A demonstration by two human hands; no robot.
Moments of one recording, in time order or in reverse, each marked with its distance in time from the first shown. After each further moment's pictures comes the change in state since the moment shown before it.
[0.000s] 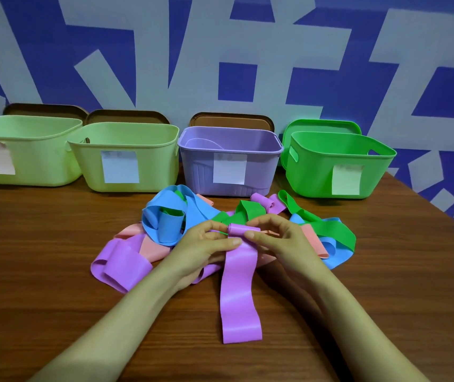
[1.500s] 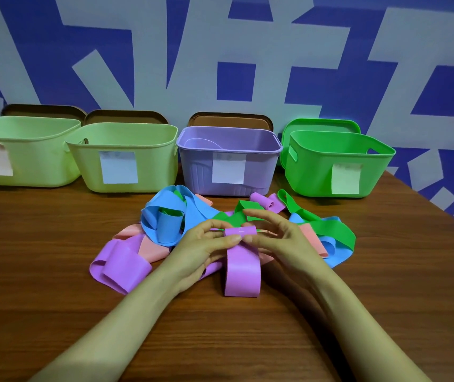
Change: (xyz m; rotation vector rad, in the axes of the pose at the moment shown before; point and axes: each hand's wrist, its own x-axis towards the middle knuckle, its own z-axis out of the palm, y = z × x) left_hand -0.001 0.000 0.002 -0.106 -0.015 -0.027; right_hand 0.001 -0.002 0.000 0.110 -0.050 0.048
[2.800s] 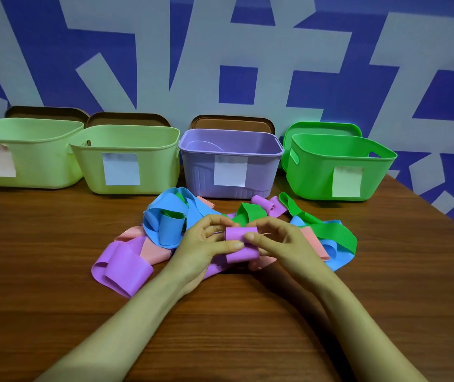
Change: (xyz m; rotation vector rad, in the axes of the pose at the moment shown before) left_hand -0.001 -0.001 0.002 0.053 0.046 0.178; right_hand -0.006 -0.006 0.001 -0.228 0.004 -0.039
